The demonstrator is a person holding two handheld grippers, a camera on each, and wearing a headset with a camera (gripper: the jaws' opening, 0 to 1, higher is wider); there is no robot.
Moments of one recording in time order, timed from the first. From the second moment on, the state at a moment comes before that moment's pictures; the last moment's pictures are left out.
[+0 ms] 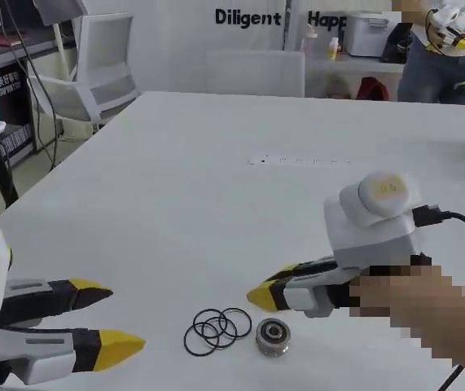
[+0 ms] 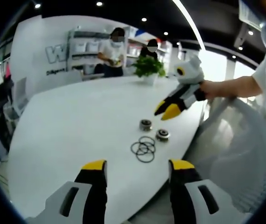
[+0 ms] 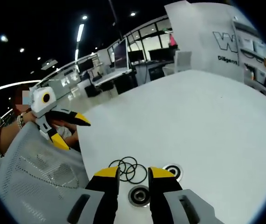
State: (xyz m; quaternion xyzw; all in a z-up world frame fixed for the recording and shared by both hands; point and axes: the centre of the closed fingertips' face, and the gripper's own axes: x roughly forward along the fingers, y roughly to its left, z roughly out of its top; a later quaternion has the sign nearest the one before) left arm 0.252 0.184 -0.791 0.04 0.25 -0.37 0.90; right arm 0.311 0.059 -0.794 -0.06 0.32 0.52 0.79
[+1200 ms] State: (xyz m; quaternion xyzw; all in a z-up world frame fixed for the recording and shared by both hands) left arm 0.262 0.204 -0.776 0.06 0.23 -0.36 0.90; right arm 0.303 -0.092 -0.754 -0.01 0.23 0.44 0.87
